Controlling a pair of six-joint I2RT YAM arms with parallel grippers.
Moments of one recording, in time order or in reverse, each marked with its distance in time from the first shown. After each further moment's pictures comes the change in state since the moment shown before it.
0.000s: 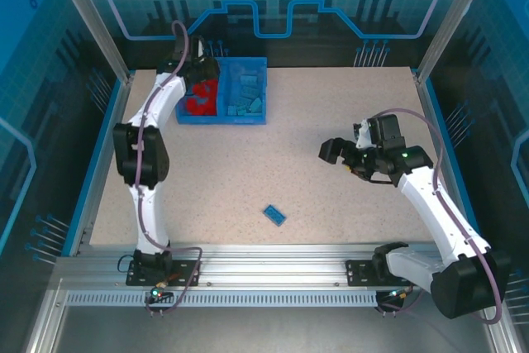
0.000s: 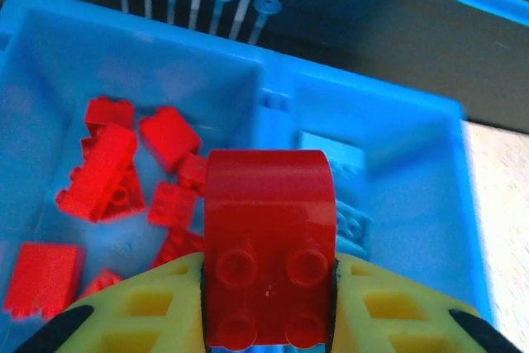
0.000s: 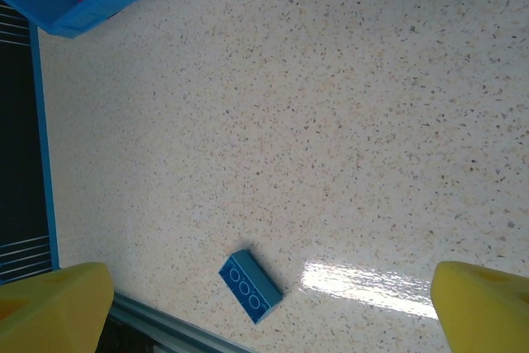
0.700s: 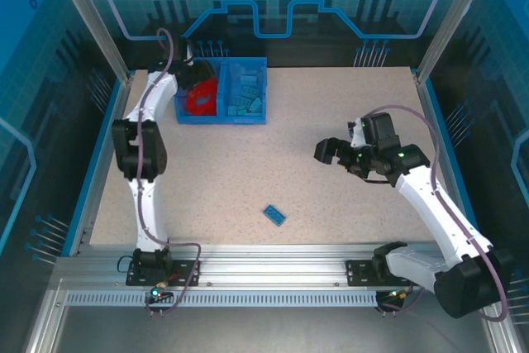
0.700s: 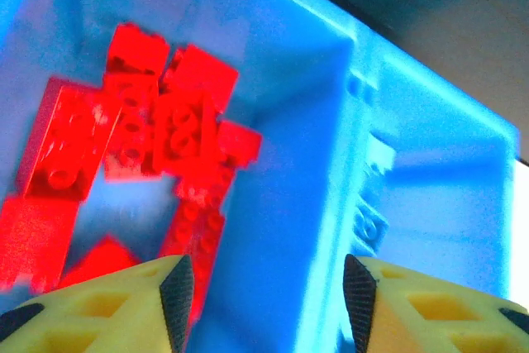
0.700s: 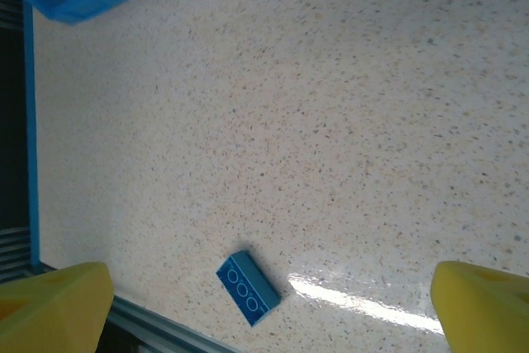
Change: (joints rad) left arm 0.063 -0.019 -0.041 -0.053 0.134 -0.138; right arm 0.097 0.018 0.039 0.000 0.080 -0.015
